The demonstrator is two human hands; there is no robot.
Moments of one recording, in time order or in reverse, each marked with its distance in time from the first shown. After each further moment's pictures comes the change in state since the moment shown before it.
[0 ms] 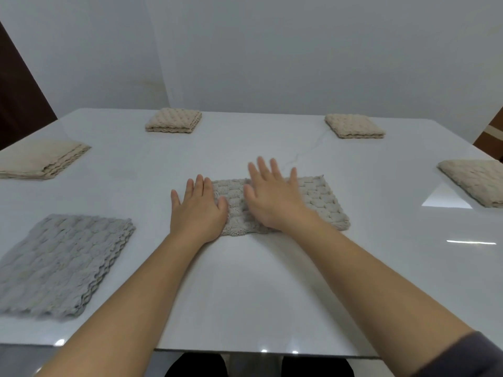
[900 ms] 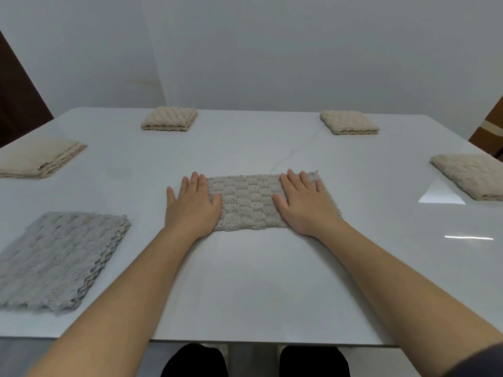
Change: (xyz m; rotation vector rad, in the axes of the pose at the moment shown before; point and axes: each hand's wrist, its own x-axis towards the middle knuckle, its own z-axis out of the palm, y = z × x) left_hand 0.001 -0.001 -0.001 0.015 -0.006 0.004; right_hand -0.023 0.070 0.021 -0.011 -0.025 0.103
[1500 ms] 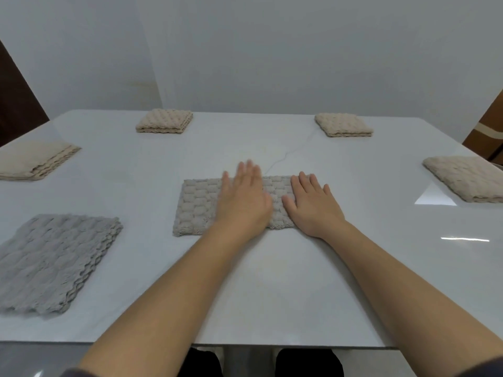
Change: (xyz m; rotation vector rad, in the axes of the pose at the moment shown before) left_hand -0.014 0.099 -0.006 0.021 0.124 0.273; right_hand -0.003 0.028 -0.002 0.004 -0.002 0.059
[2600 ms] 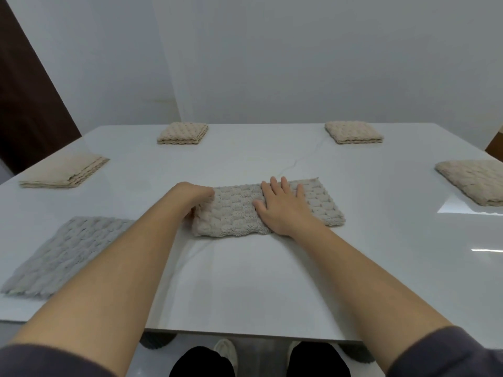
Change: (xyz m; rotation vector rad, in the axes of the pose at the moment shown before) left_hand -0.003 -0.094 -0.059 -0.622 -0.233 -0.793; right_hand 0.010 -0.067 0.000 0.026 -0.048 -0.144
